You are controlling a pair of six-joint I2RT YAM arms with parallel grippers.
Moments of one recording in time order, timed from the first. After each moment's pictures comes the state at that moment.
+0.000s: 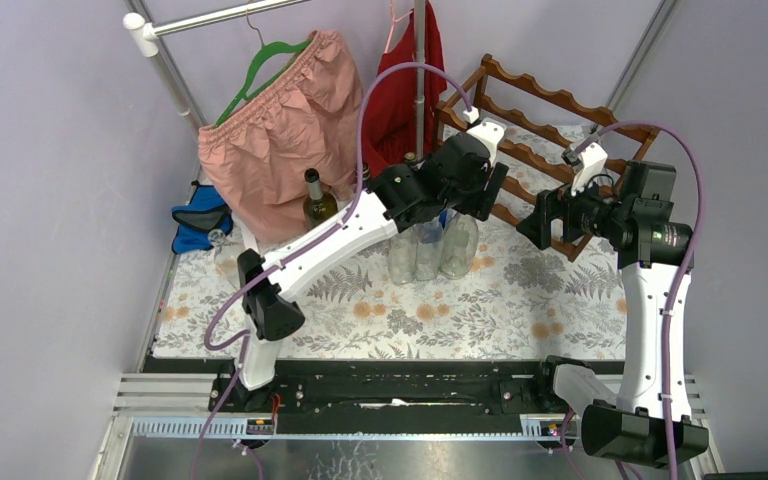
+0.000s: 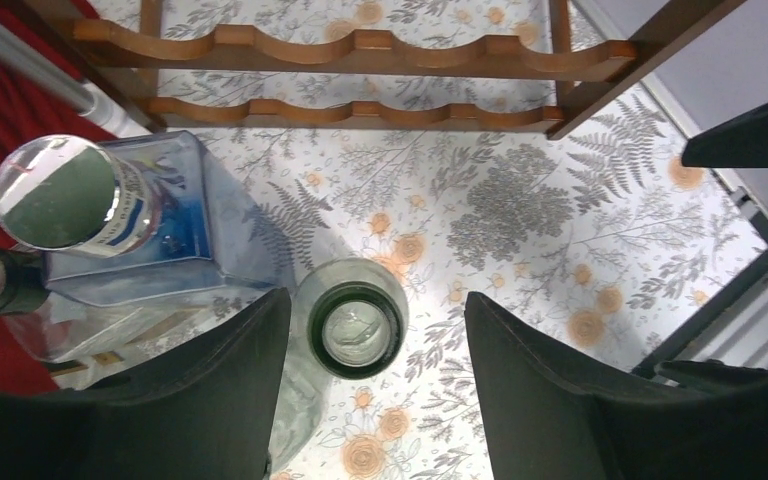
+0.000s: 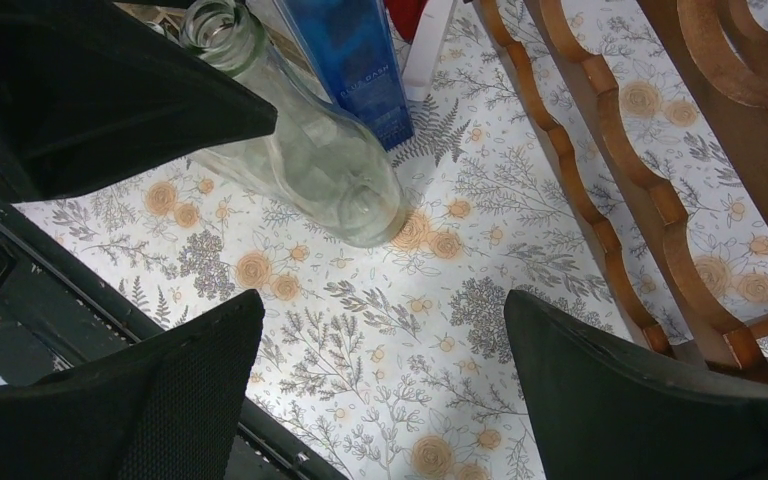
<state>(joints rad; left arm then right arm) -0.97 1.99 2.20 -0.78 -0.21 -0.29 -0.18 1.04 1.31 -1.00 -0.71 -0.36</state>
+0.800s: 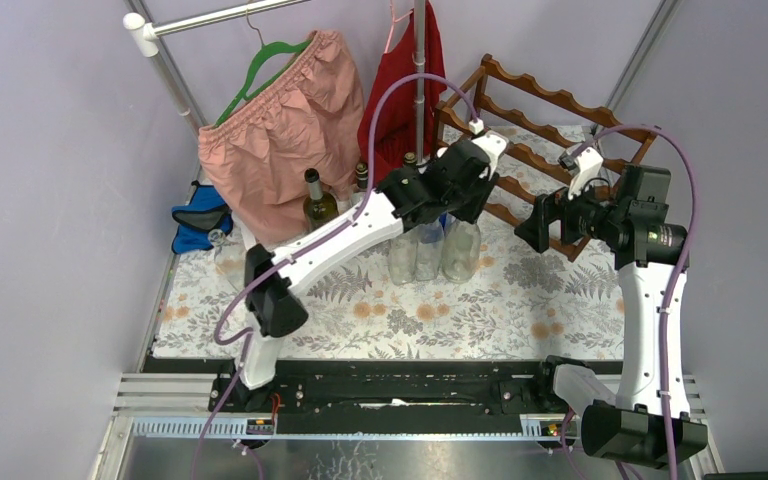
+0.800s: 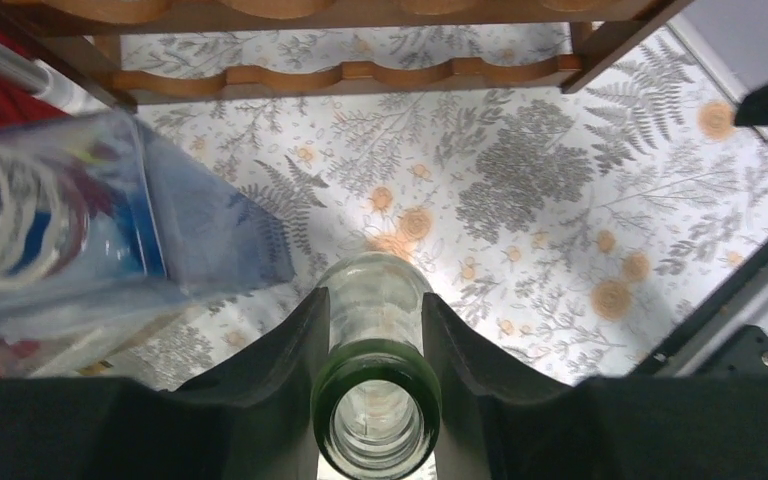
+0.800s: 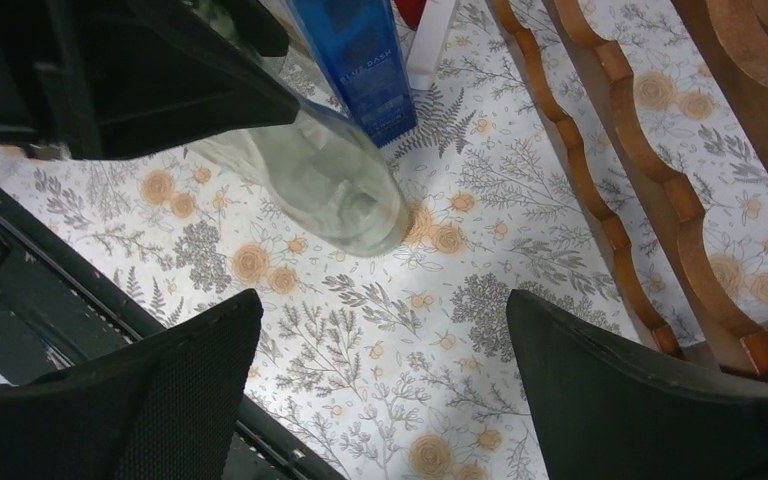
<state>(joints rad) -0.95 2.06 2.20 -0.78 -0.15 -0.23 -0.18 1.04 1.27 -0.97 -0.72 -0.36</state>
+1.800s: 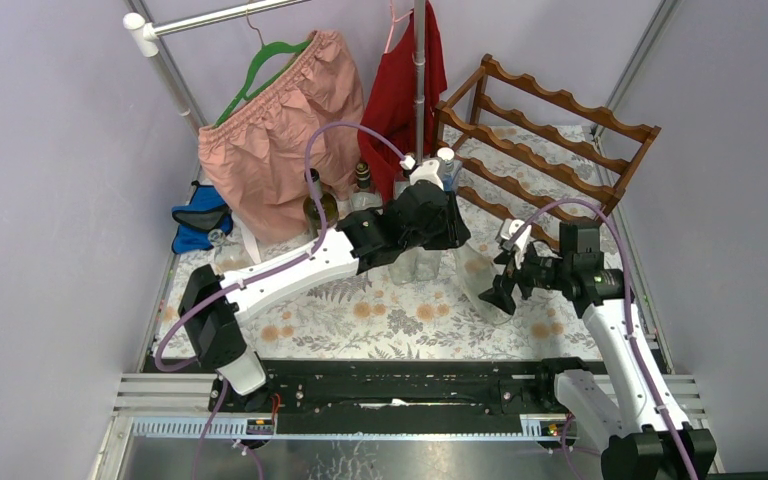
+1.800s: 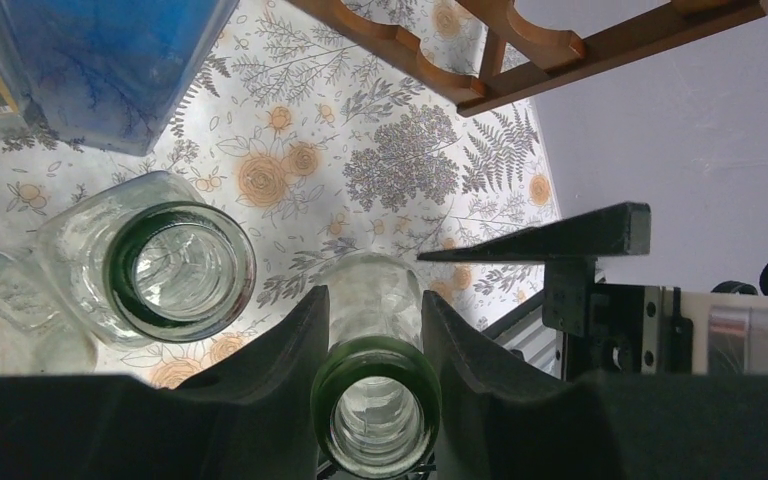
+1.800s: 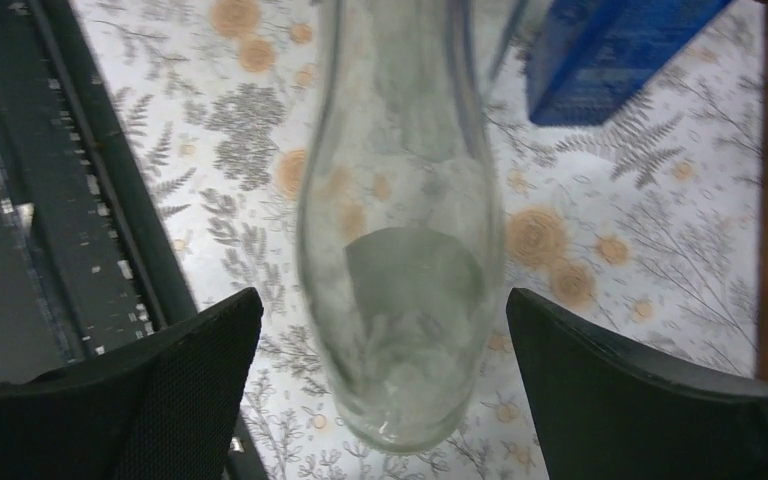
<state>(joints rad) -0.98 1.65 1.49 -0.39 -0.14 -0.84 0.05 0.86 0.73 -0.76 -0.89 -0.73</state>
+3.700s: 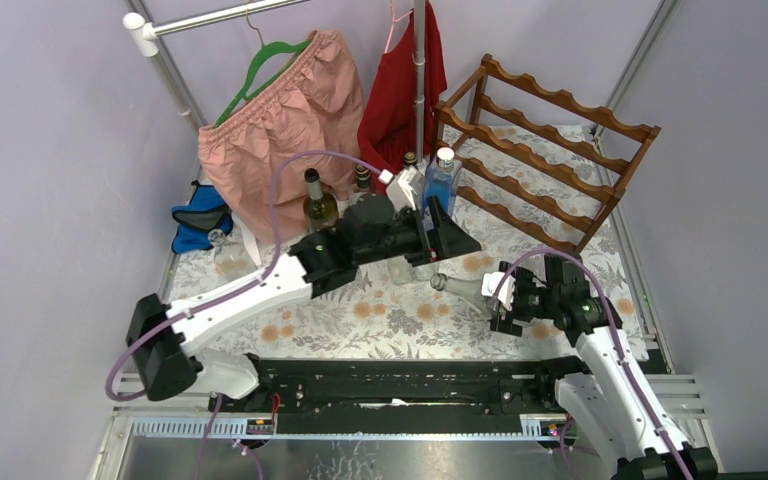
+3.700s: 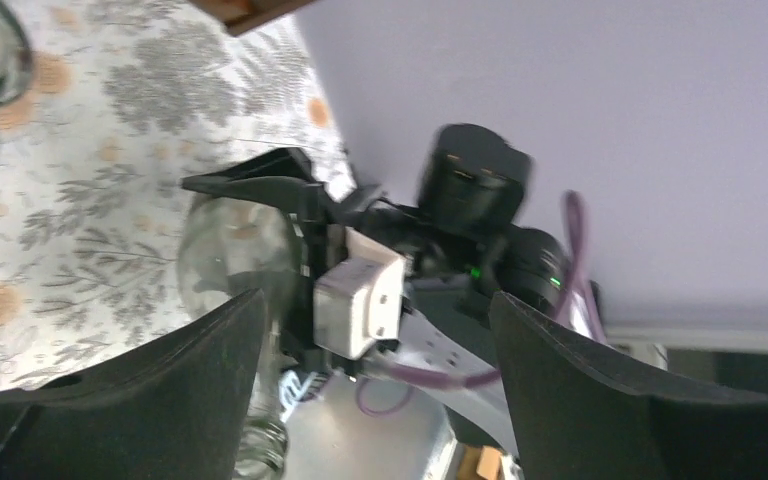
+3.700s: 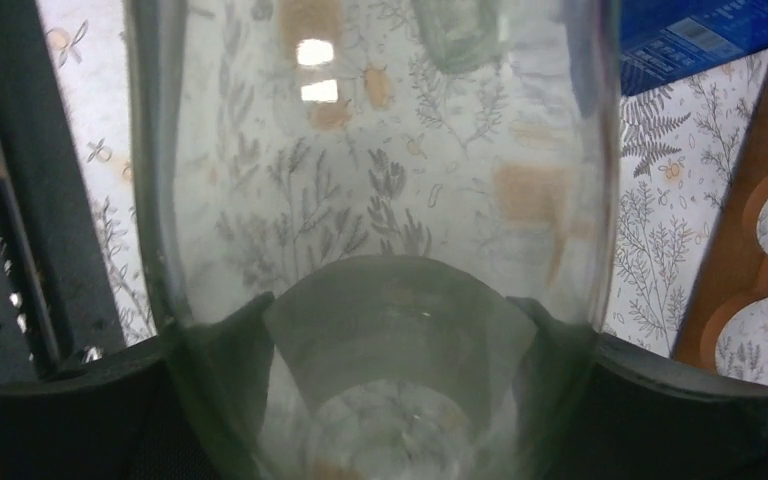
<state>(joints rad) -0.97 1.41 1.19 -0.08 0.14 -1.08 0.16 0.71 0.48 -0.67 -0.68 -1.10</state>
